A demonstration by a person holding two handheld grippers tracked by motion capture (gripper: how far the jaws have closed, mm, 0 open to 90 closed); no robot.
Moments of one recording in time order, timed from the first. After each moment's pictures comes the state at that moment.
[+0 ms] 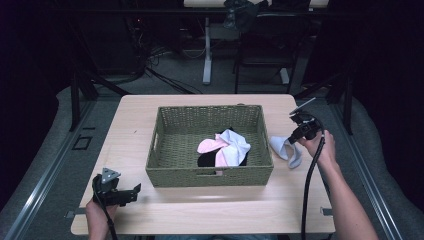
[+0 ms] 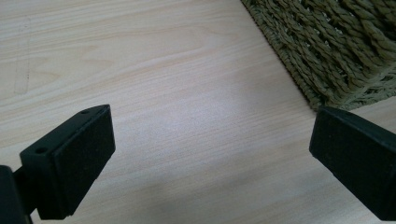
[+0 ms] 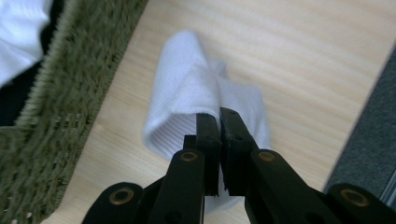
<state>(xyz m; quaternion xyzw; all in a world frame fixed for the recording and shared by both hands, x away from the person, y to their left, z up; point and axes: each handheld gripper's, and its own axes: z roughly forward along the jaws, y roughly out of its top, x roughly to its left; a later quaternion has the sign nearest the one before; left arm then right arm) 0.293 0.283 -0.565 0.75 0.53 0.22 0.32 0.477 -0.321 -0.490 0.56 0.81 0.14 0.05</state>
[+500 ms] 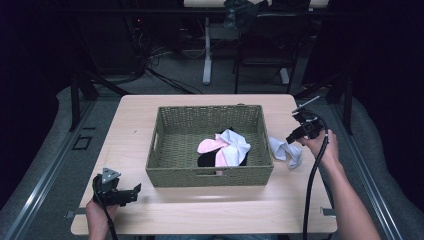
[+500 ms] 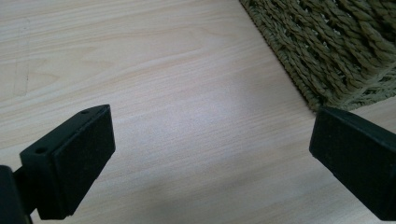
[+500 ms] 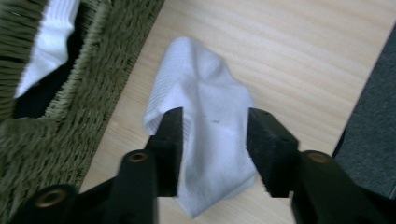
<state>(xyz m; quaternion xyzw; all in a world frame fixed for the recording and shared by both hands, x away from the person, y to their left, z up) 0.293 0.283 -0.565 0.75 0.53 0.22 0.32 0.469 -0.324 -0.470 0.56 0.81 0.16 0.05</state>
